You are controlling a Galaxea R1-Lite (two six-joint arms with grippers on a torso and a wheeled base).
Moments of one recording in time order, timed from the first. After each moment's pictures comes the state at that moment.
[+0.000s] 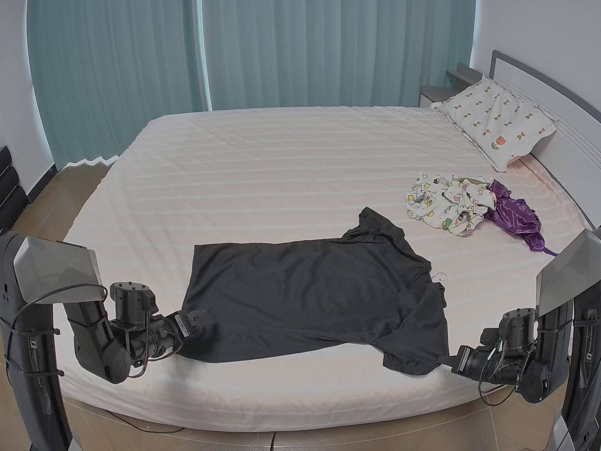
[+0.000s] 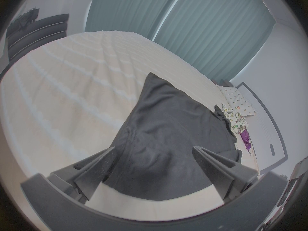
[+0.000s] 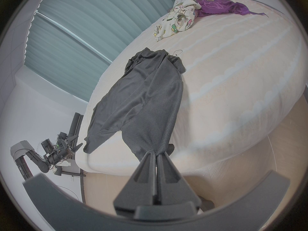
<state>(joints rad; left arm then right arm) -0.13 2.29 -0.46 -1.22 -0.08 -0.57 0.15 2.36 -0.09 -1.55 0.30 0.58</state>
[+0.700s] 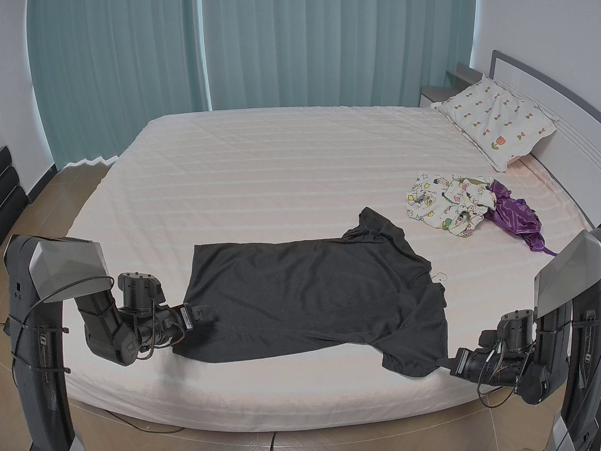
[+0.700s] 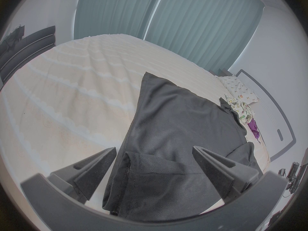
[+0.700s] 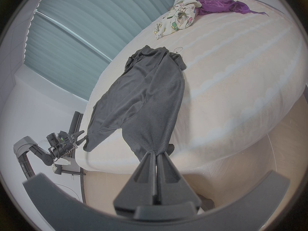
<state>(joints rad) -0.09 2.38 -0.66 -1.09 -0.11 -0.41 0.16 2.36 -0.09 -1.55 0.30 0.58</state>
